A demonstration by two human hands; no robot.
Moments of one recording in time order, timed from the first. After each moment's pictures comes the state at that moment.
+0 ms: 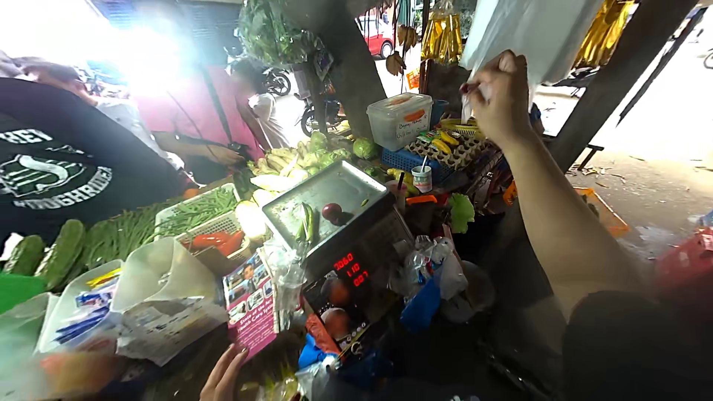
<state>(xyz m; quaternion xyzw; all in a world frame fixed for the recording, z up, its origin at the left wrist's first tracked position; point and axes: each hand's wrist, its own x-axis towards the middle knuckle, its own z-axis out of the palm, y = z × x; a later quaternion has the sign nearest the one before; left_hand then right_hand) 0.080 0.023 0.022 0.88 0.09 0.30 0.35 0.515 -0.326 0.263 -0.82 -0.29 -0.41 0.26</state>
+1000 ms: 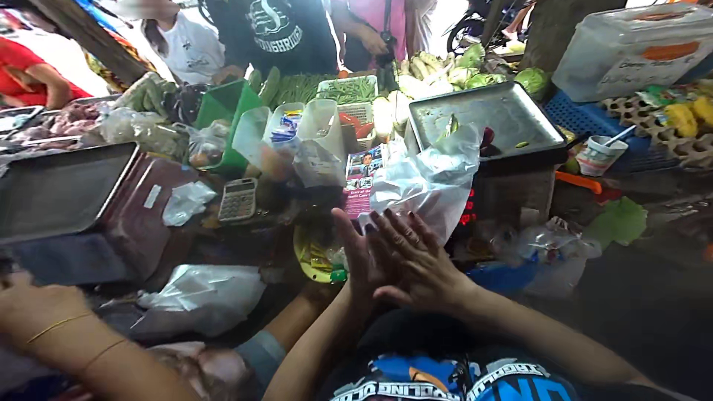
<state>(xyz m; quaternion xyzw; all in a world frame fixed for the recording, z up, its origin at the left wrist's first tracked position) 0.139 -0.049 0.092 0.24 0.12 0.40 0.88 0.225 -0.127 0.041 -0.62 -0.70 -0.16 0.33</state>
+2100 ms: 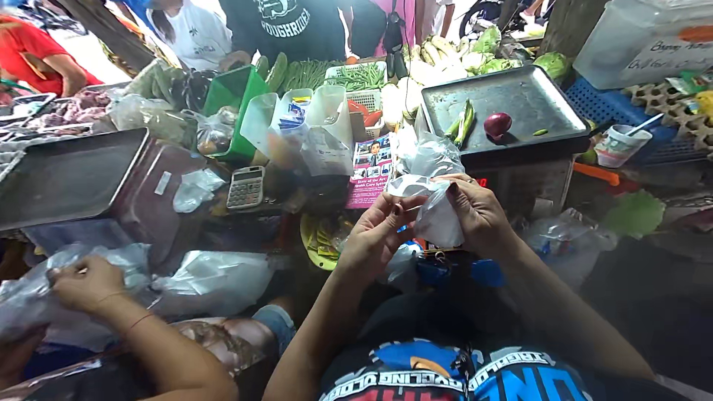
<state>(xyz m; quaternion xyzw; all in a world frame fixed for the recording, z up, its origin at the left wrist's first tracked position) 0.115 -0.020 0.073 0.47 0.07 0.23 0.85 0.291 -0.133 0.073 -0.64 -0.56 0.08 0.52</state>
